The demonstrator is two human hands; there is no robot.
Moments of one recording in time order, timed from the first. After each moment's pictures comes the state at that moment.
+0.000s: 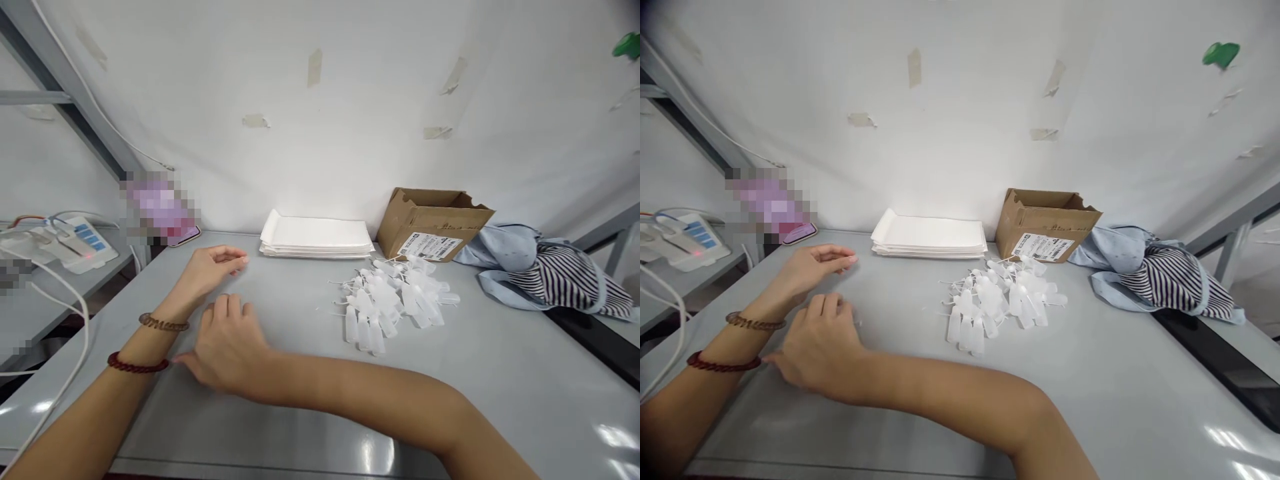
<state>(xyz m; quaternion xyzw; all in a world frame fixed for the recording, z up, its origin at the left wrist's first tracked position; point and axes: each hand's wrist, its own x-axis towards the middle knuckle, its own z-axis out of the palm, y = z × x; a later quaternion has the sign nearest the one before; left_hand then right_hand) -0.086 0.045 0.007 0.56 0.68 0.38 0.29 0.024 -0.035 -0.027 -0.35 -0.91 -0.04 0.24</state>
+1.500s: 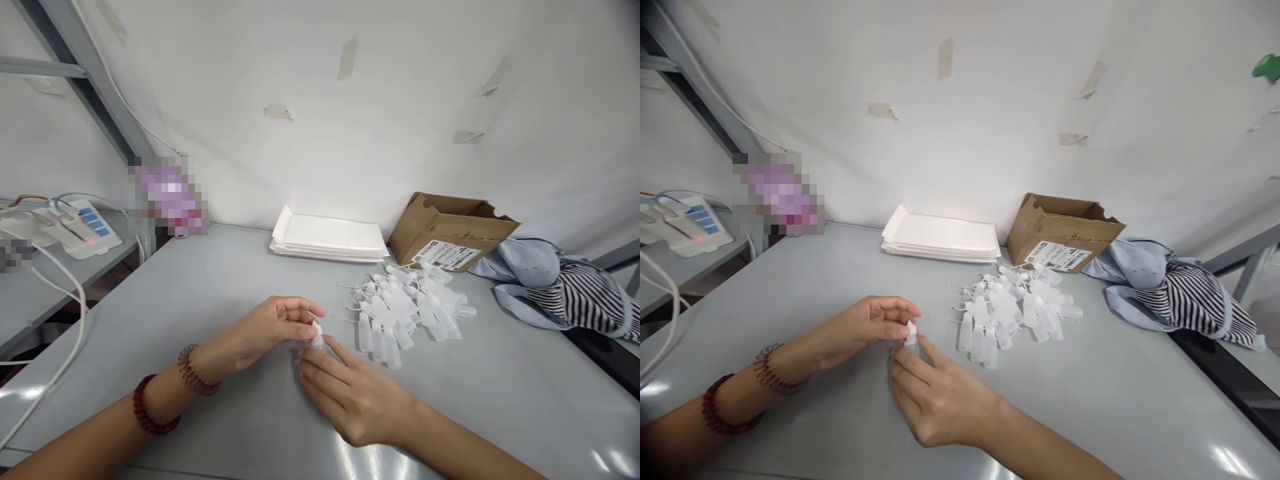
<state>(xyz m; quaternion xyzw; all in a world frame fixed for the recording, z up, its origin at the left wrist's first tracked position) -0.018 -0.016 -0.003 0.50 0.44 0.26 0.70 0.178 -0.053 -0.031 -0.10 -0.95 -0.11 0.26</state>
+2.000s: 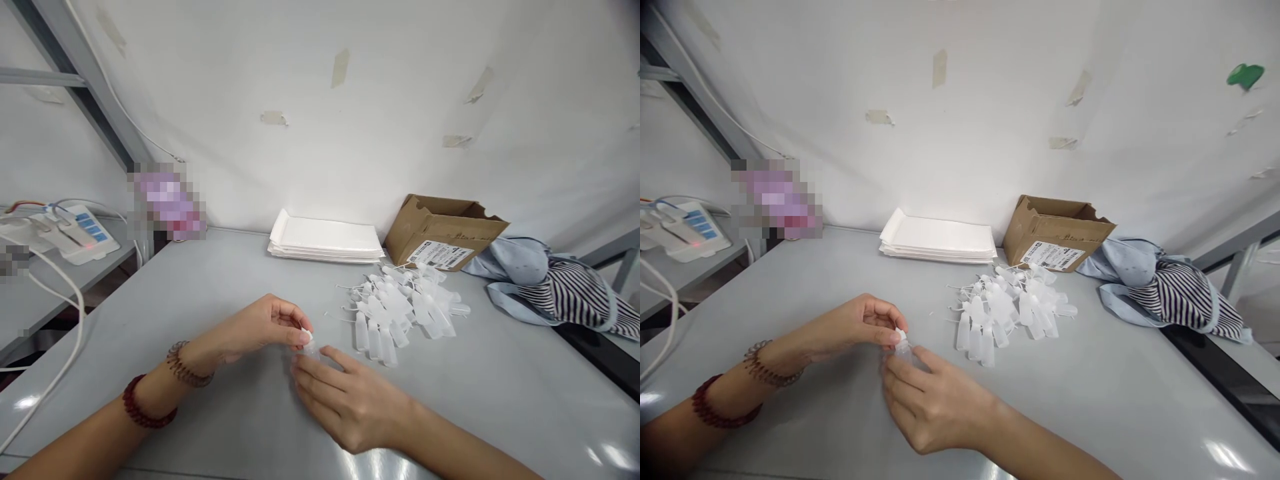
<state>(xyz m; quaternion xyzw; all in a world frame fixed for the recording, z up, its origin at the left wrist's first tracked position) -0.027 -0.011 0.009 0.56 0.43 0.19 0.68 0.177 -0.056 -0.023 -0.08 -0.95 -0.13 0.27</state>
